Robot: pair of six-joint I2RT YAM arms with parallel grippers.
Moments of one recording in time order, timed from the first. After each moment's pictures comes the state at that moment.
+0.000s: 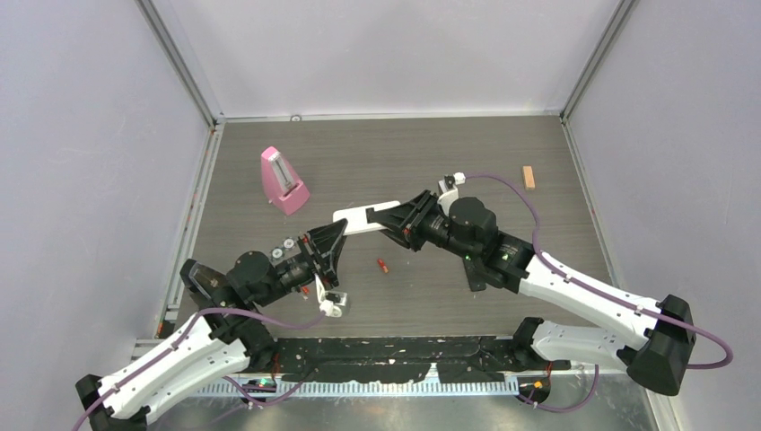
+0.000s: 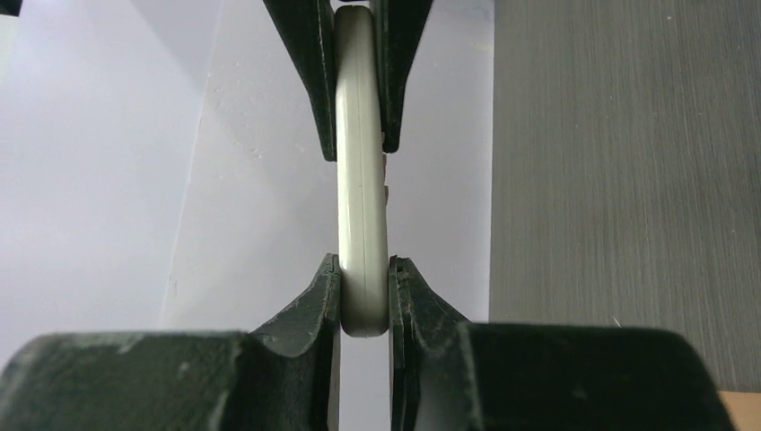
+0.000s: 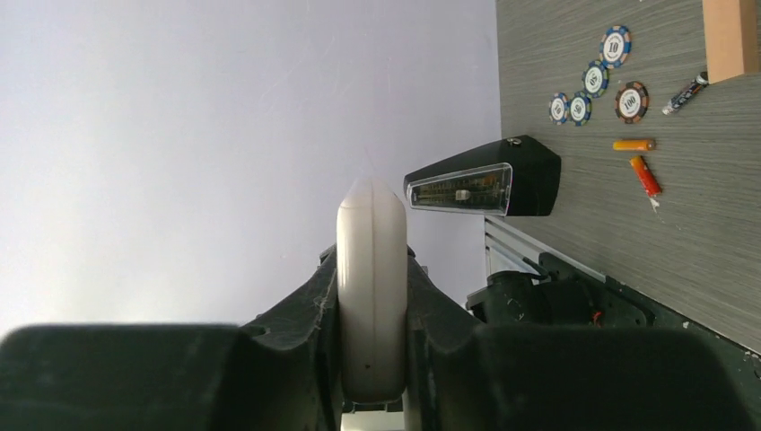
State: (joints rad) left arm -0.87 0.50 0.49 0.02 0.19 1.42; right arm 0.92 1.06 0.86 0.01 -0.02 1.55
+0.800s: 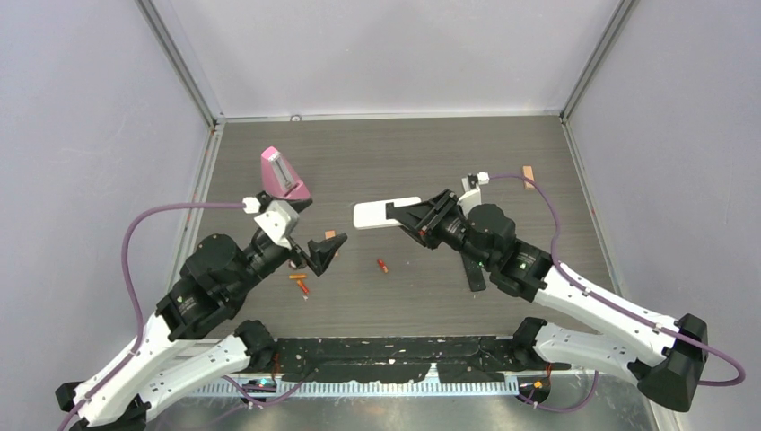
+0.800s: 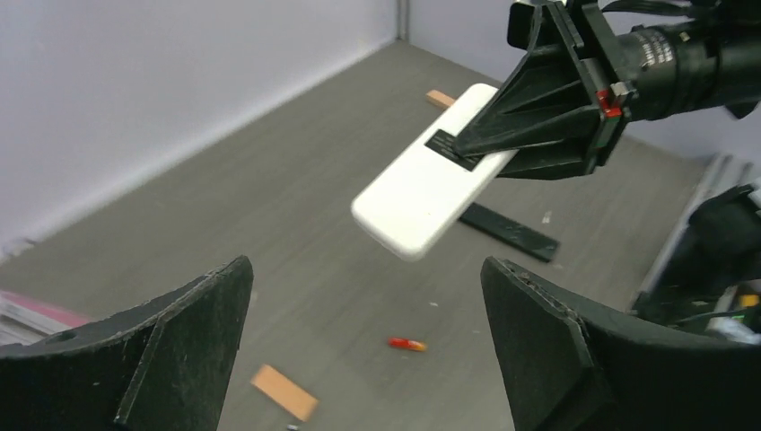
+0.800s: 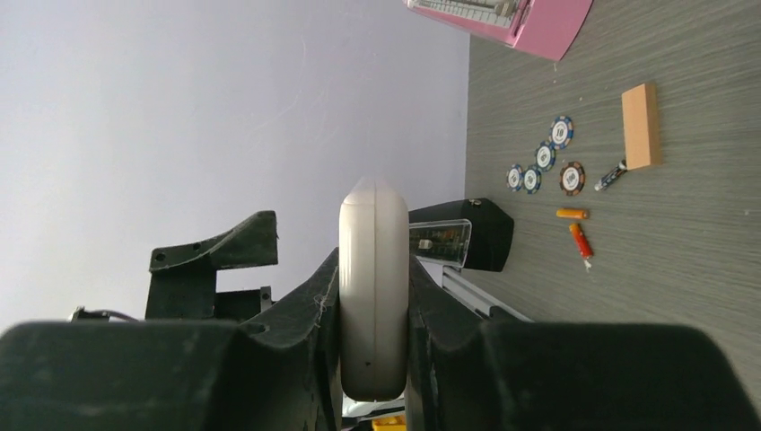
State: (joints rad) left arm -0.88 0.56 0.87 -0.29 -0.06 0.12; right arm 0.89 0.94 0.79 0.01 0.09 1.42
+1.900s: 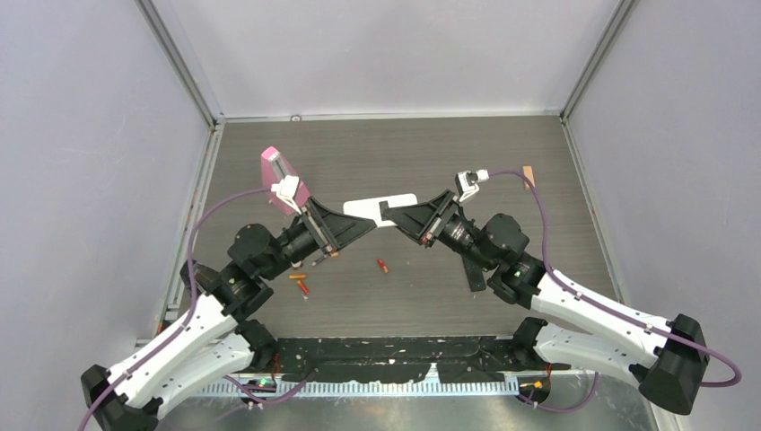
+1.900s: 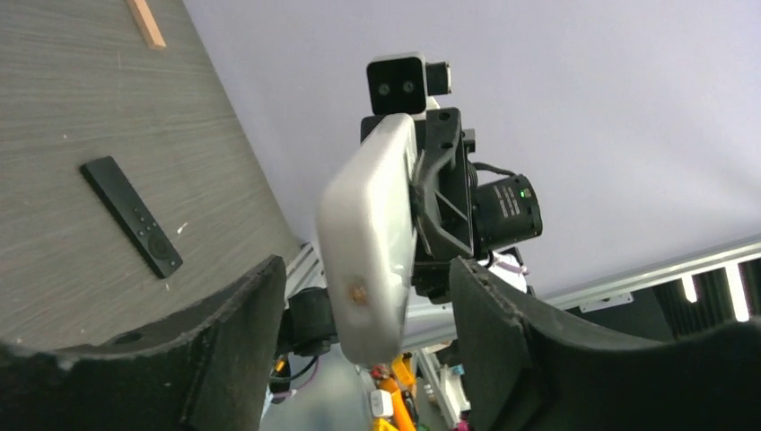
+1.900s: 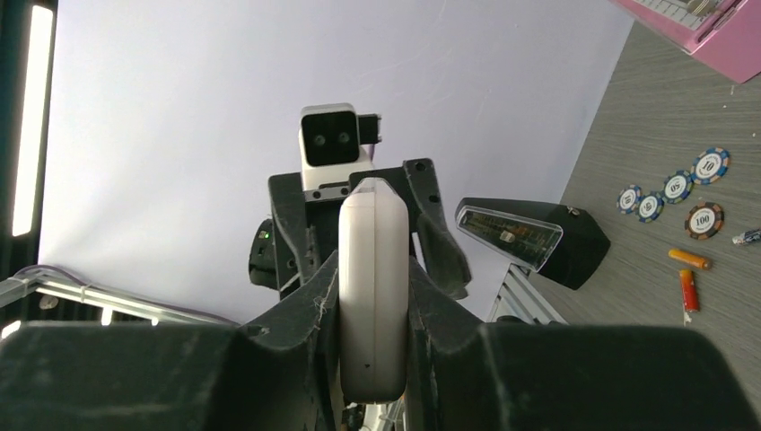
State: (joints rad) left arm -0.75 0.68 0.65 0.15 0.23 -1.16; right arm 0.89 0.91 0.66 0.43 -0.07 1.31
